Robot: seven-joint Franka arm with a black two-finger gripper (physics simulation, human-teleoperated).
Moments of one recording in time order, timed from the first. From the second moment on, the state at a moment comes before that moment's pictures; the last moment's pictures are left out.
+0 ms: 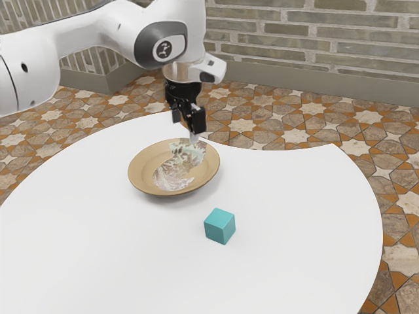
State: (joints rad) arm -0.05 0.28 -0.24 -1.41 0.22 1.65 0.24
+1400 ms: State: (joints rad) arm -0.09 0.50 -0.17 -1.77 -0.10 2.25 0.22
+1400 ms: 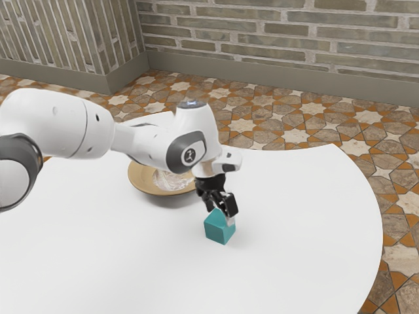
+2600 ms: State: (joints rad) arm -0.10 0.49 -0.14 -1.76 -0.09 2.25 0.11
